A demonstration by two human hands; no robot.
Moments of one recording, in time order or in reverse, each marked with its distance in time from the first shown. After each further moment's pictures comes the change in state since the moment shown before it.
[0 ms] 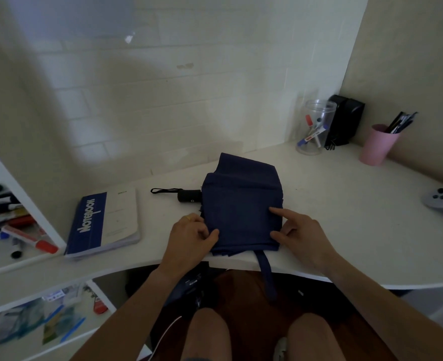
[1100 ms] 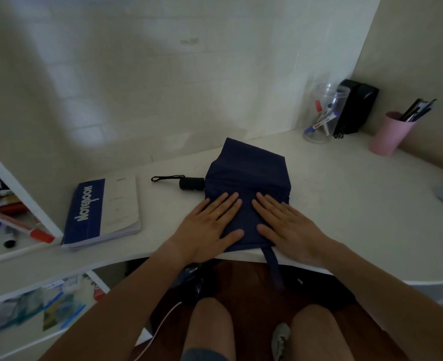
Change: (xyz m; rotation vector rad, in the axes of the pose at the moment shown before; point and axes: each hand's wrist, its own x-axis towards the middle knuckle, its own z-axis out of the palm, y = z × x) left_hand 0.018 -0.005 0.008 0.532 -0.496 0.389; right_hand 0.023 0.006 0.030 -0.699 -0.335 -0.320
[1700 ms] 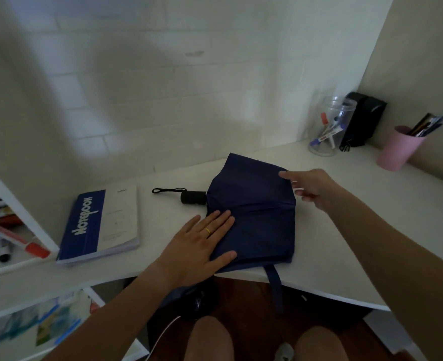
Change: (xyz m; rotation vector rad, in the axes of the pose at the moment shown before) left_hand -0.017 -0.015 0.000 -0.034 0.046 -0.018; right_hand 0.077 0.053 -0.092 1.237 0.261 0.792
